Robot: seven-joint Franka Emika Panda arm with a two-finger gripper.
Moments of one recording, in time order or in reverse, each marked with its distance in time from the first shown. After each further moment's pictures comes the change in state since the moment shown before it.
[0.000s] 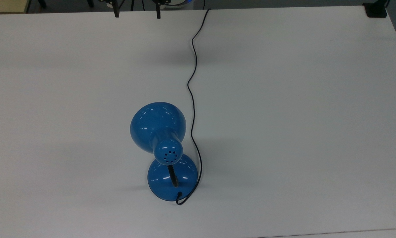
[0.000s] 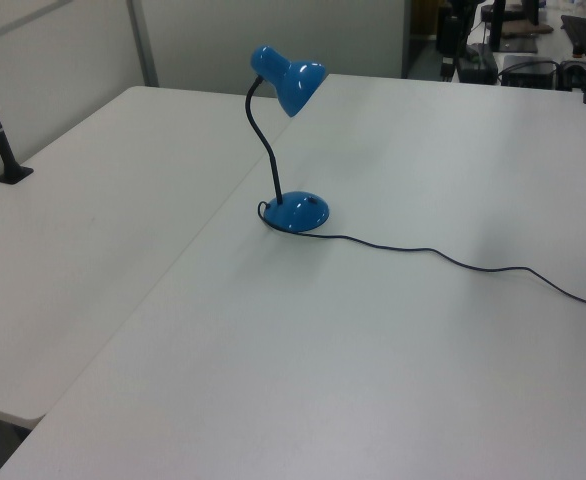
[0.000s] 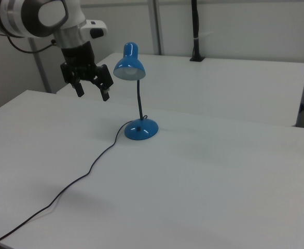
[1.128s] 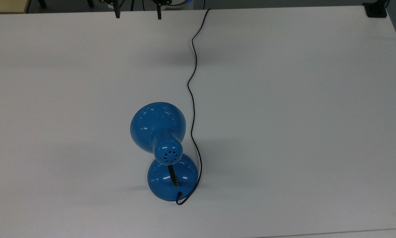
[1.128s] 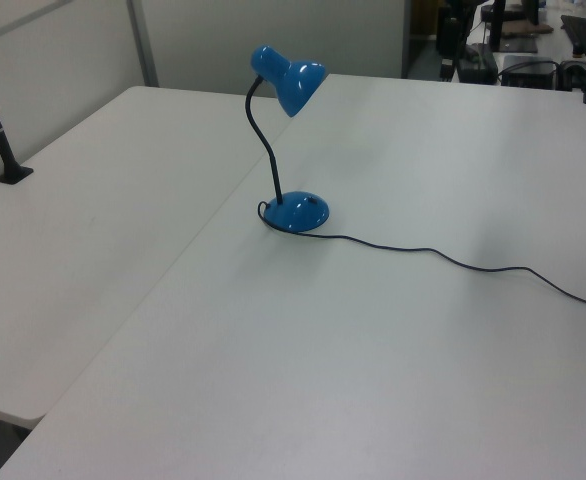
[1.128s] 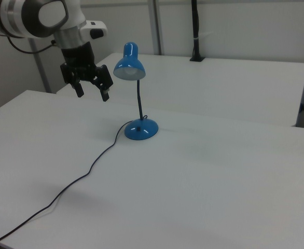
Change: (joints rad) arm 0.001 0.003 0.001 0.000 0.000 0.000 0.000
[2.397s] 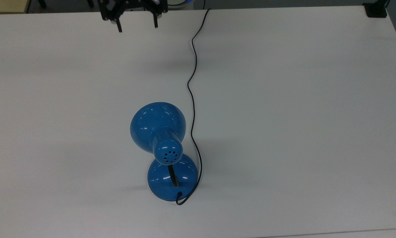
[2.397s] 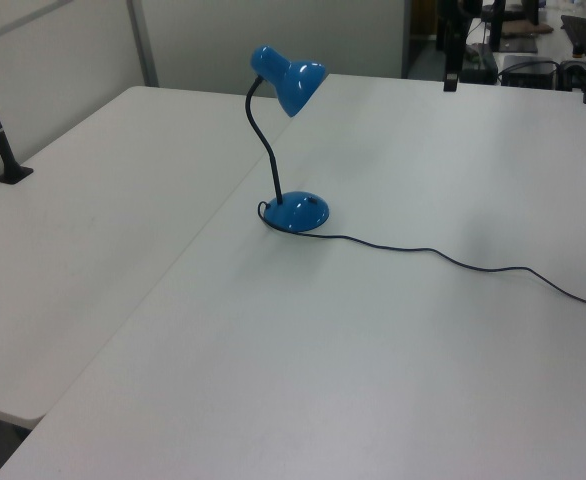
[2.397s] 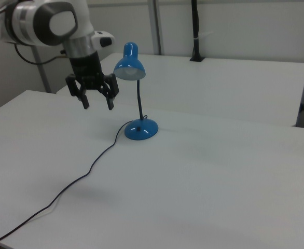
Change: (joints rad) arm -0.006 0.052 -0.003 -0.007 -0.008 0.007 -0.215
